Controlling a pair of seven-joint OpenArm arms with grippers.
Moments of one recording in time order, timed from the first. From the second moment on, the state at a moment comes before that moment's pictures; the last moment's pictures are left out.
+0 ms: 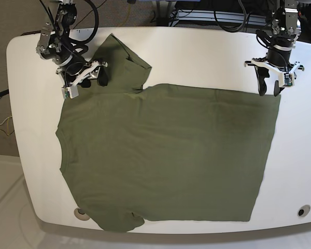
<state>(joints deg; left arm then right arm) 32.7 -20.7 -12.9 104.0 -21.6 -4.8 9.4 -16.8 8.0 20.9 94.7 31.5 26.5 -48.7</state>
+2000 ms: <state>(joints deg) 28.8 -23.5 -26.1 97.3 -32.9 -5.9 19.8 -19.4 6.0 28.2 102.9 39.2 26.7 -52.1</state>
